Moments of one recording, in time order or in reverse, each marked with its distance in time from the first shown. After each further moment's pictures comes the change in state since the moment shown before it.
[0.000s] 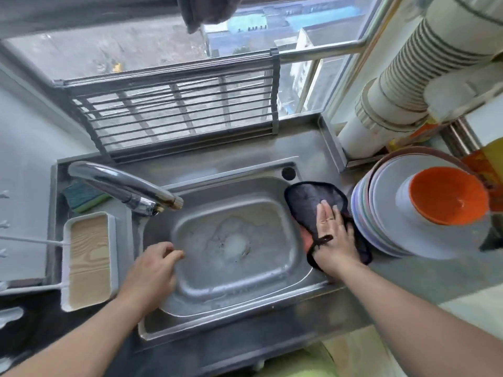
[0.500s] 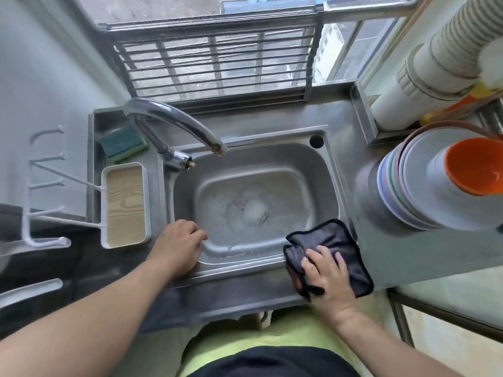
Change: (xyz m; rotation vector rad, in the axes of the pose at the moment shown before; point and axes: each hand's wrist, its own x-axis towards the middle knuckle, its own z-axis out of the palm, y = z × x) left_hand -0.047 -0.006 0.019 0.037 -0.097 0.039; right_hand -0.152 -0.046 0.086 -0.077 0.242 -0.454
